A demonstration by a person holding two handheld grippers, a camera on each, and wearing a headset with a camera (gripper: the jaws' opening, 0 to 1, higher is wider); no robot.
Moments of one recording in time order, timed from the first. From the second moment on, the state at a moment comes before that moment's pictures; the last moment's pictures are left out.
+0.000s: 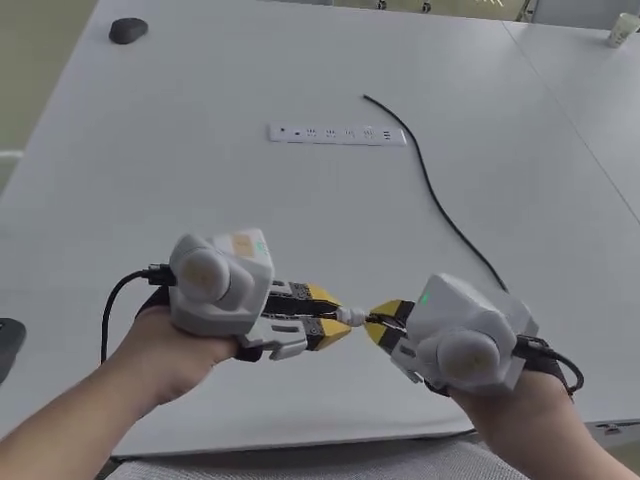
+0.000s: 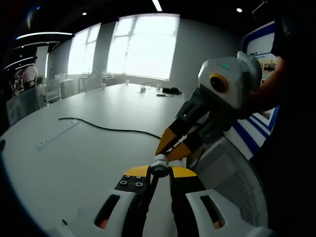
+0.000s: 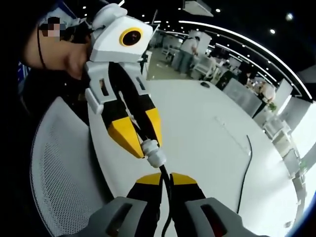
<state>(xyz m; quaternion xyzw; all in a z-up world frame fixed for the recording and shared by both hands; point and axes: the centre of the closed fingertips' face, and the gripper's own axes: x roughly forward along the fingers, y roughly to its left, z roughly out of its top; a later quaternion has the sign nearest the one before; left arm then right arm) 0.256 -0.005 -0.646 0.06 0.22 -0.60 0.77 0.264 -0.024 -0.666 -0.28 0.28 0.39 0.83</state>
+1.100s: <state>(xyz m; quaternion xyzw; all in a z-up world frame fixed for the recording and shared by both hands) 0.258 0.003 -0.642 0.06 0.21 -0.59 0.78 0.281 -0.069 -0.702 -0.12 0.35 0.28 0.88</state>
